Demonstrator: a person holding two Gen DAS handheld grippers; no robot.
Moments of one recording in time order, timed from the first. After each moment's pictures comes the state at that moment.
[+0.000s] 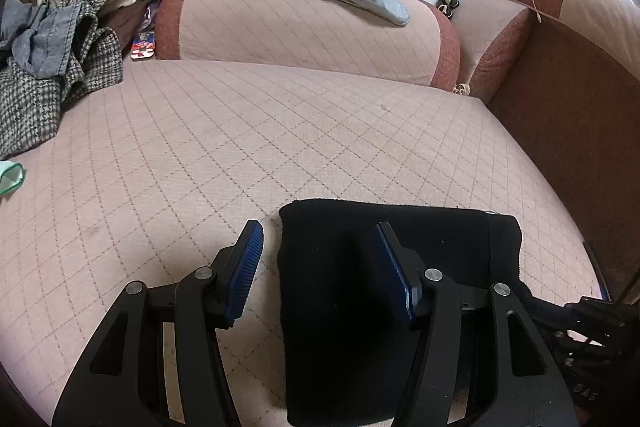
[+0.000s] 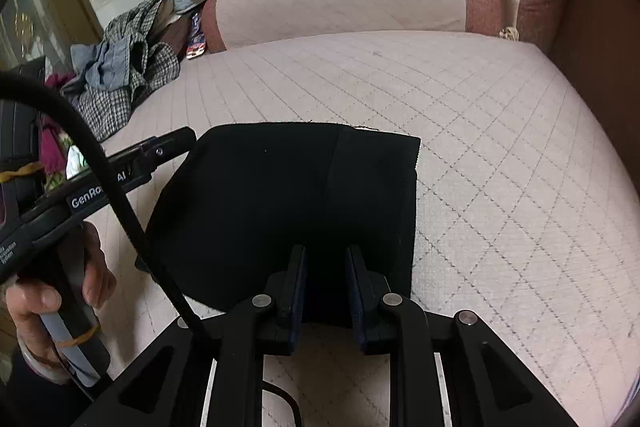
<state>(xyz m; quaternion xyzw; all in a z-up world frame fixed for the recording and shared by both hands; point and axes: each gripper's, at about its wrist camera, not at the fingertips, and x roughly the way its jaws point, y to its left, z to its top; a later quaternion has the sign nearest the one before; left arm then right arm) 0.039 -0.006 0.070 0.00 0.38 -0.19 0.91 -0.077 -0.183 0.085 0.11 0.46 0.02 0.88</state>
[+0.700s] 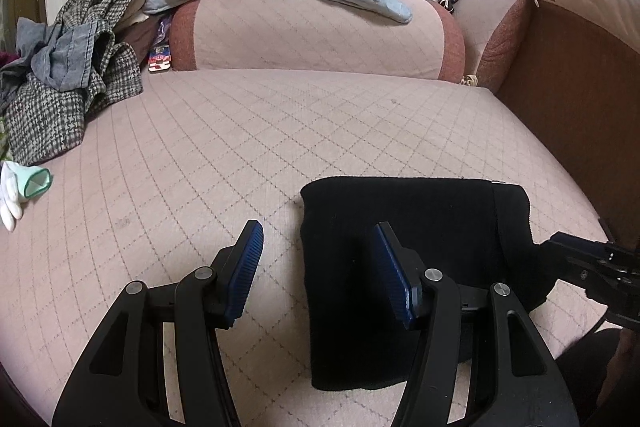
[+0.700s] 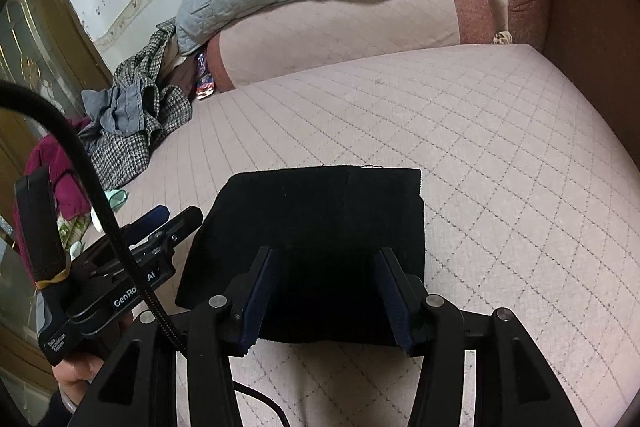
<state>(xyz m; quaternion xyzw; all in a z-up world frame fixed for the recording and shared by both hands) 0.012 0.003 0.068 0.03 0.36 -0.17 0.92 -0.079 -0.190 0.106 0.18 0.42 0.02 0.89</state>
